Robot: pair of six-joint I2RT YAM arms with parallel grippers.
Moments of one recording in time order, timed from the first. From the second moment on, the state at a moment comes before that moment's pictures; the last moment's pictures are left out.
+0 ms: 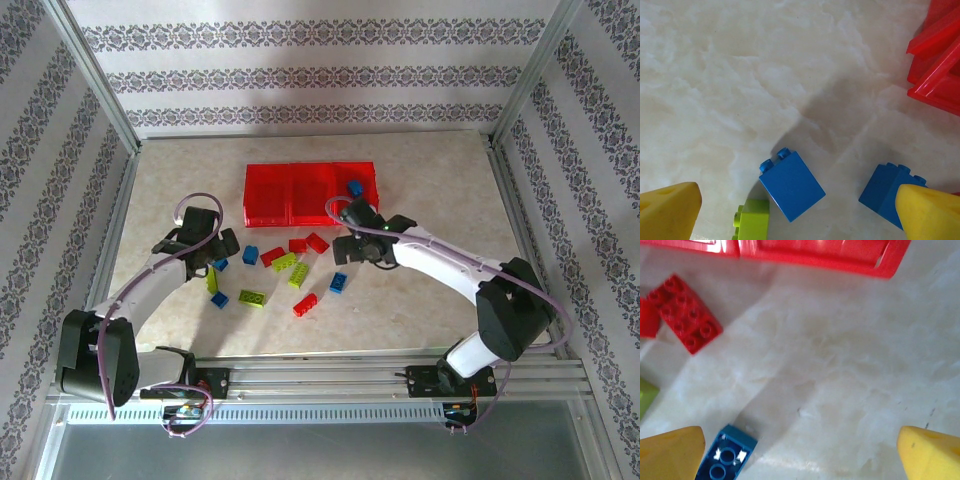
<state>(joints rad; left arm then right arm) -0.16 1.26 0.74 -0.48 -0.18 -0.58 0.68 1.54 1.07 -0.70 0.20 0.51</state>
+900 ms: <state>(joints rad) -0.16 1.30 0.74 -0.48 -0.15 -0.58 0.81 1.76 1.06 -0.65 0.10 0.68</state>
